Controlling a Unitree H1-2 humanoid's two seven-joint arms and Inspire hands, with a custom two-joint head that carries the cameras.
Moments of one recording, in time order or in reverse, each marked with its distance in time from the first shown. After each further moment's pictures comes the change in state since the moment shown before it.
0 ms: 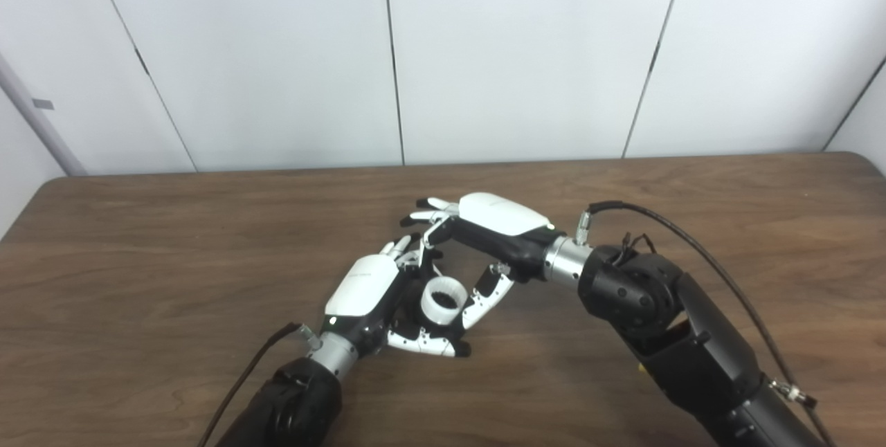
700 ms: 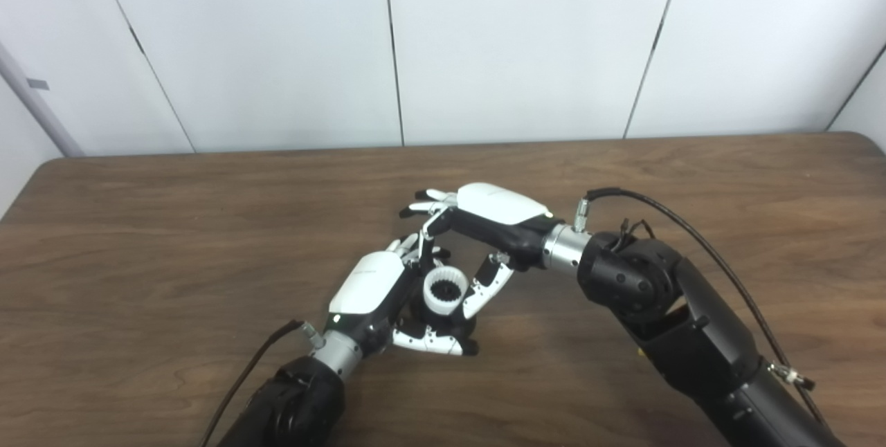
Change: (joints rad) left arm 0.059 0.001 -0.009 -0.104 -0.003 0.041 -0.051; right arm 0.000 0.003 0.016 0.000 -0.002 0.003 0.018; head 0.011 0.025
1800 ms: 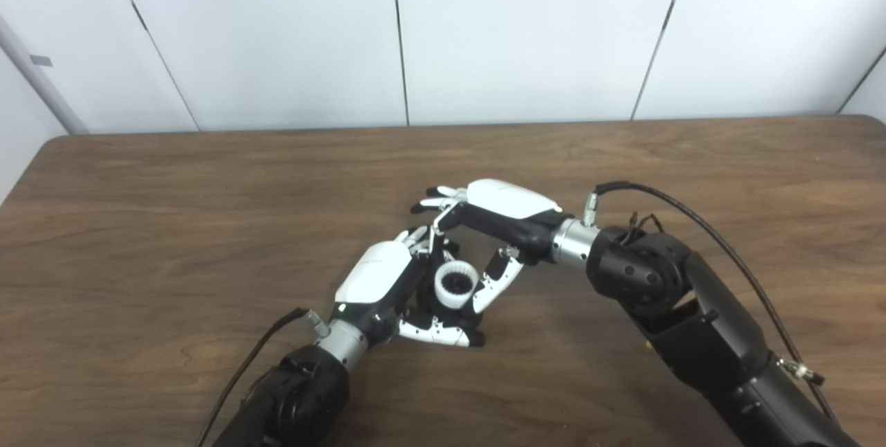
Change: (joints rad) left arm 0.033 -0.001 0.002 -0.067 -0.007 0.027 -0.046; right arm 0.036 -0.015 -0.001 -0.008 0.003 0.023 0.020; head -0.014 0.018
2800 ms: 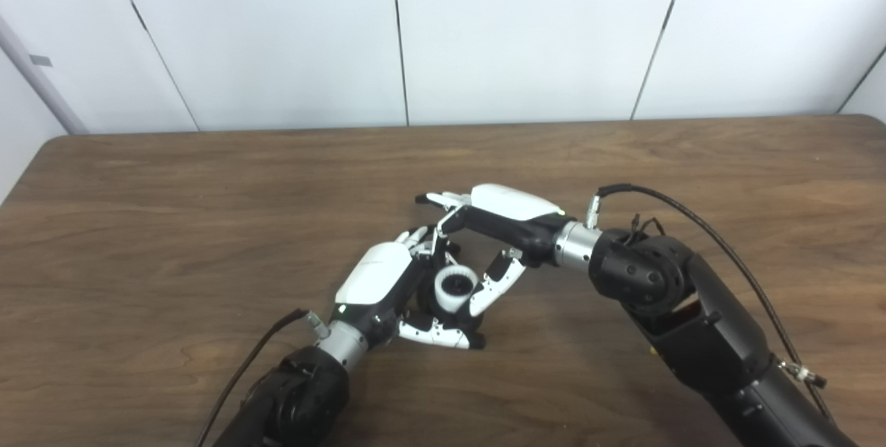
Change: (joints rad) left arm 0.002 -0.001 0.002 0.001 -0.001 -0.008 0.000; right arm 0.002 0.003 -0.006 -0.011 0.028 0.055 0.041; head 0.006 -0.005
